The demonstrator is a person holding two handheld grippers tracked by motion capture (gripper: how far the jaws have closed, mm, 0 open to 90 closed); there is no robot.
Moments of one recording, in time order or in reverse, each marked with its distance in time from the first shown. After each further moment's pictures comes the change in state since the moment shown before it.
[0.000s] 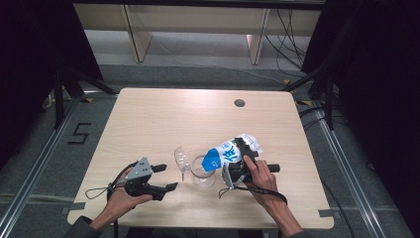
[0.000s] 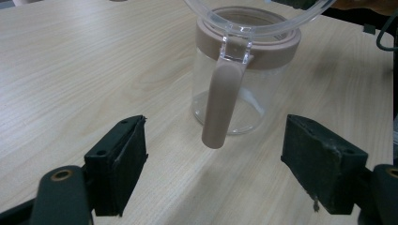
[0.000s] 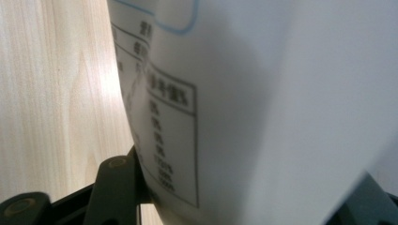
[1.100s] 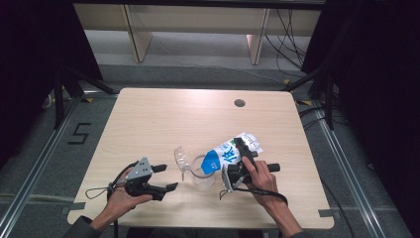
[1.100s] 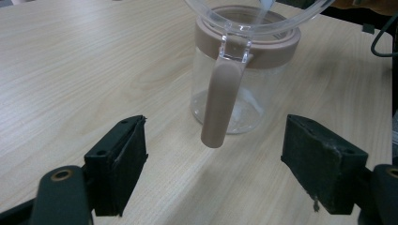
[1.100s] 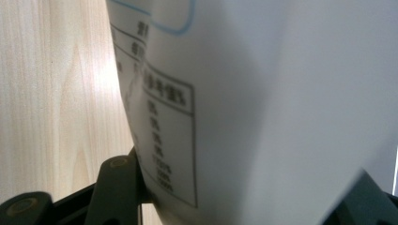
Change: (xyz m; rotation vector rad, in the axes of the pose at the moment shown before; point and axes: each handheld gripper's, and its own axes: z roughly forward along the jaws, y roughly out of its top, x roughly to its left) left arm 0.000 0.000 0.000 0.002 -0.002 -0.007; right arm 0.001 0.001 -0.001 -0.009 -0.029 -0.077
